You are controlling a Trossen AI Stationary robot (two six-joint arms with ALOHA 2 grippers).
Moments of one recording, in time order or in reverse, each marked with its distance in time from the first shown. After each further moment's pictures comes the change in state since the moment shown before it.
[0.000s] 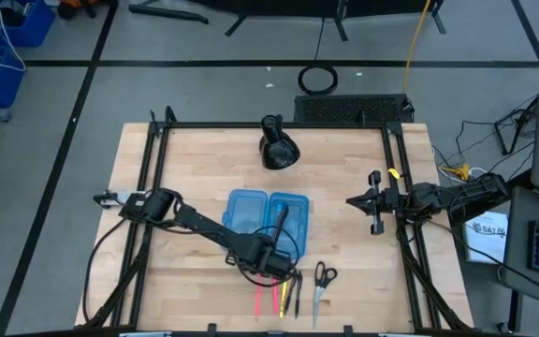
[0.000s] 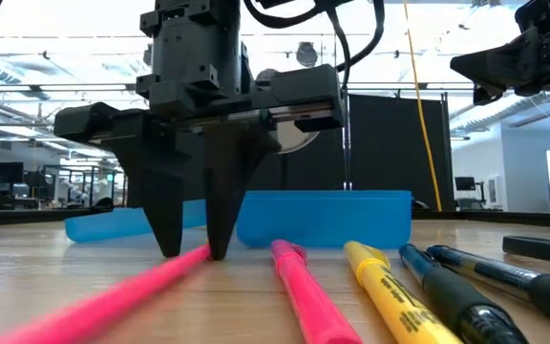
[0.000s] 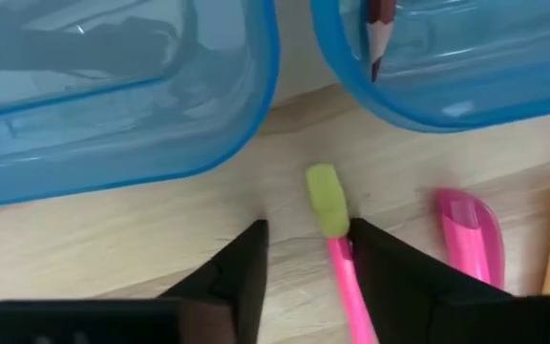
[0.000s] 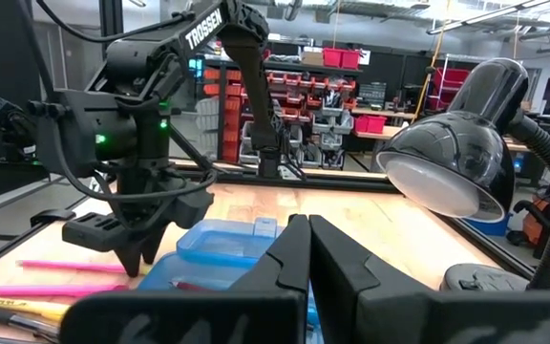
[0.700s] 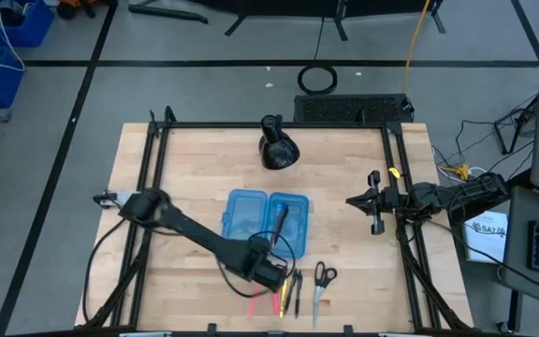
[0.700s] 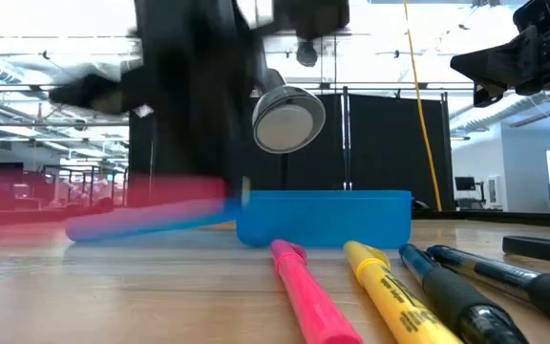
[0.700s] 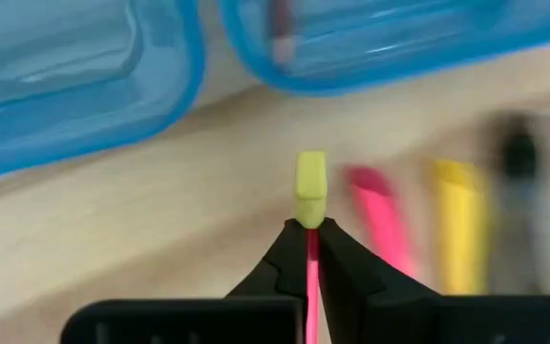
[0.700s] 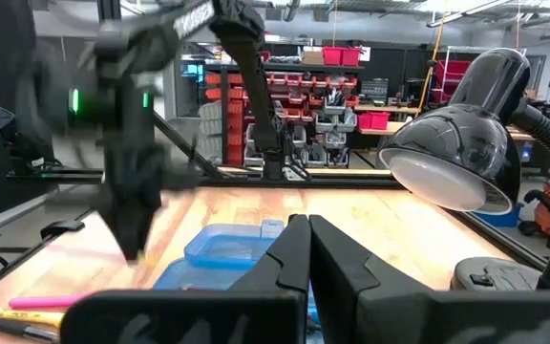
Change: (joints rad) left arm -0.067 -0.144 -0.011 0.030 -0.184 -0.033; right arm 0.000 0.000 0.000 0.004 -0.003 0.051
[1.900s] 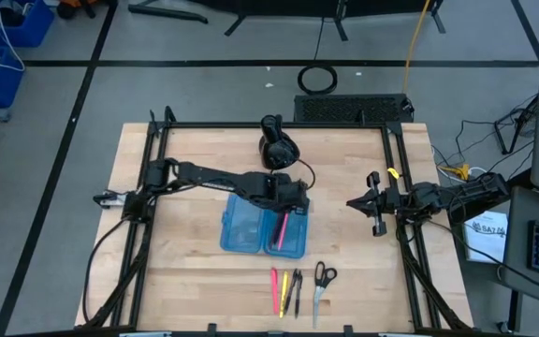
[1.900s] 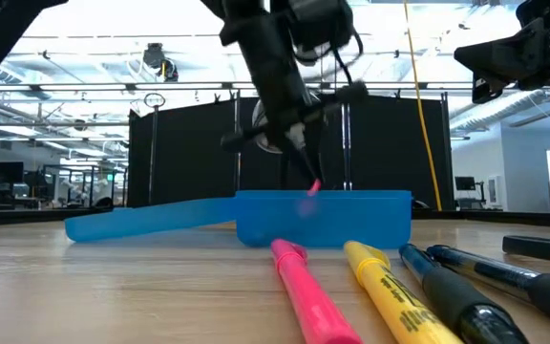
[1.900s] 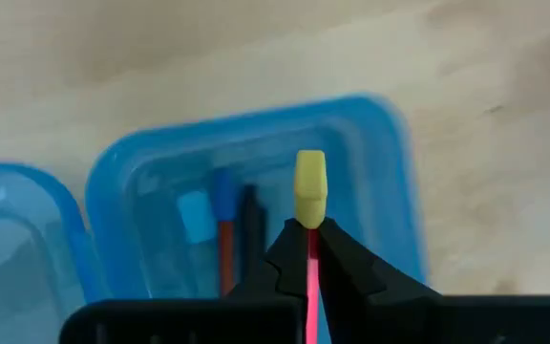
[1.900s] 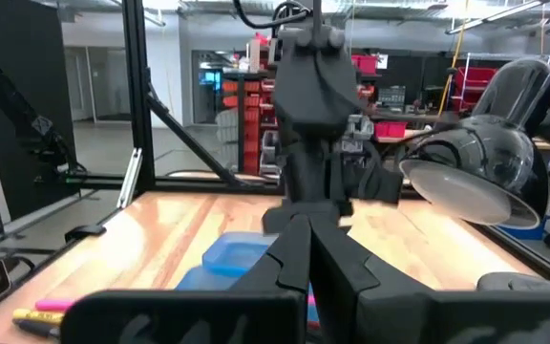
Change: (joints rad) left arm 0.438 -0.005 0.006 0.216 -0.023 0.423; right arm 0.000 0.010 0.000 0.030 -0.050 0.000
